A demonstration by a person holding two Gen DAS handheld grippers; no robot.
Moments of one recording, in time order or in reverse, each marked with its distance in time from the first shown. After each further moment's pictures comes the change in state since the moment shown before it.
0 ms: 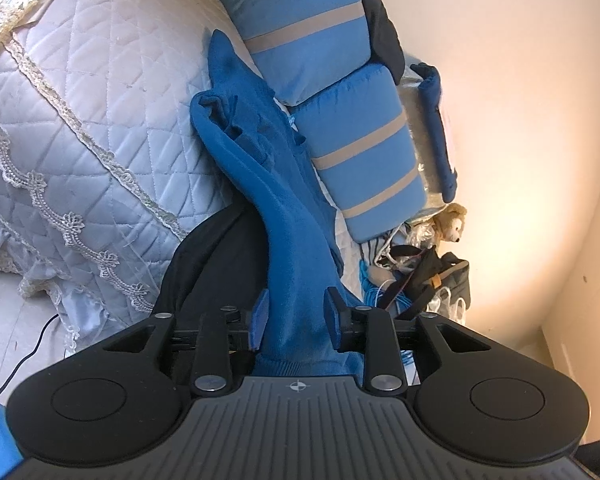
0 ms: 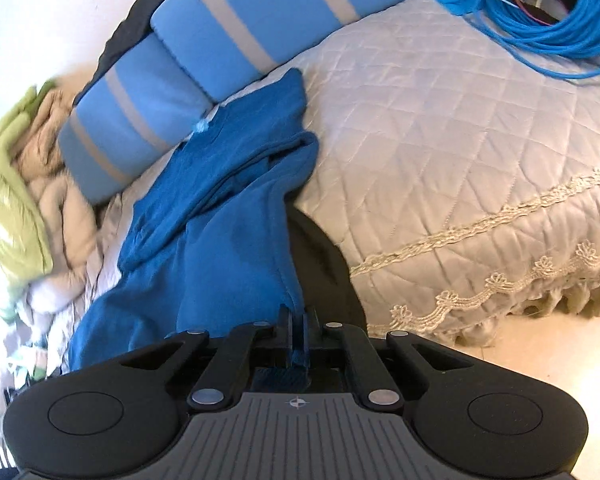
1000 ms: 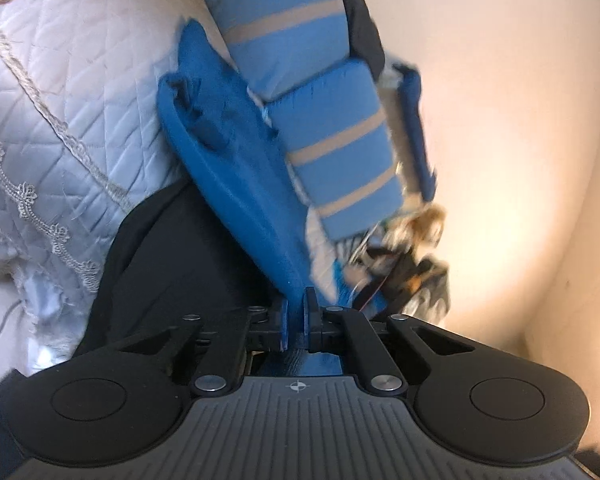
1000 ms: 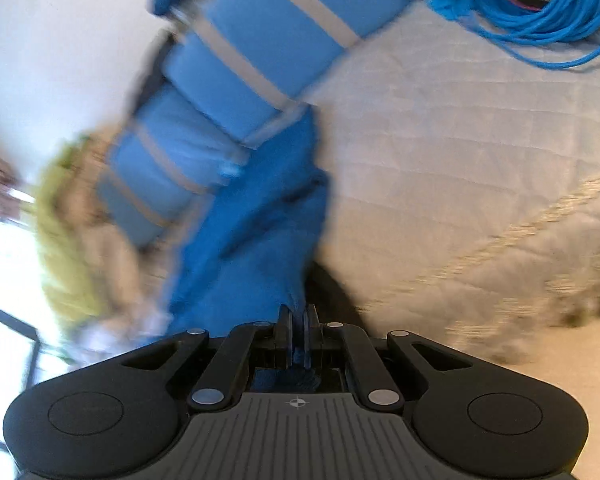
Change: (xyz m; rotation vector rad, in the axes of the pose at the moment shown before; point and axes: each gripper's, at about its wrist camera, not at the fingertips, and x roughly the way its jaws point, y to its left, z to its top) left arm 0.006 -0.031 -0.022 -0.053 -0.043 -0.075; right arm -0.015 -0.050 0.017 0.100 -0.083 0.275
